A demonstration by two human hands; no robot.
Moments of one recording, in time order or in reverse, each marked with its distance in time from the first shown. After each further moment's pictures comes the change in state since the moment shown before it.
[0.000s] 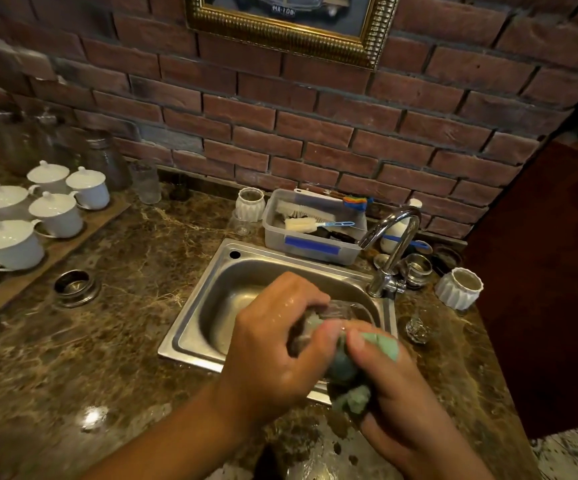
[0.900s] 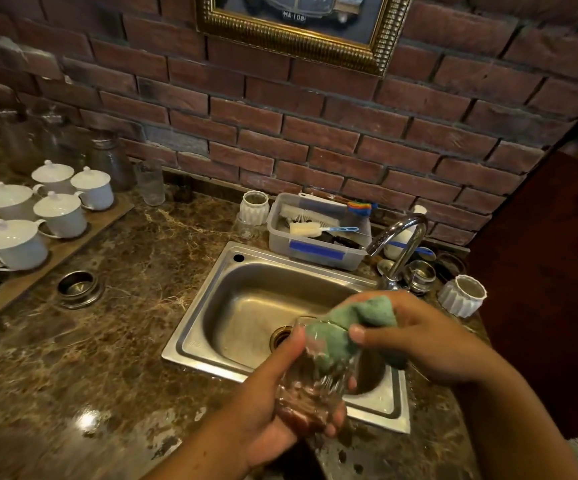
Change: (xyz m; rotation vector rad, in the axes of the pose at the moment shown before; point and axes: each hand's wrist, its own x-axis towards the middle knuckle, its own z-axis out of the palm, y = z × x) left_hand -0.044 -0.031 0.002 -1.437 -0.260 -1.186; right_hand 0.041 -0.063 -0.029 -0.907 -0.142 0.108
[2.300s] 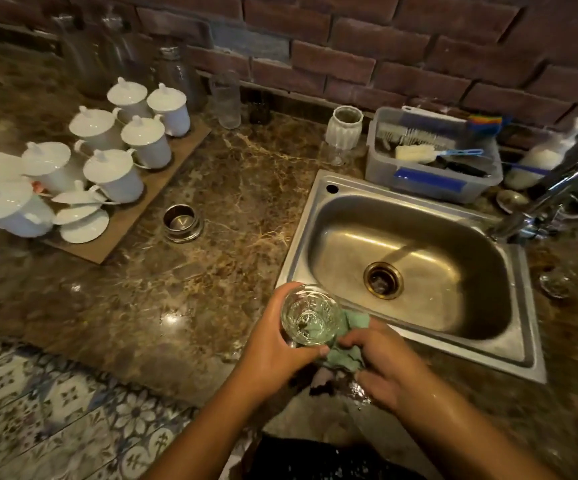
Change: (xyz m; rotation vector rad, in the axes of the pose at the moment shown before) left_hand -0.098 0.052 -0.190 1.096 0.632 0.357; right_hand 0.131 0.074 0.243 0.913 0.413 0.714
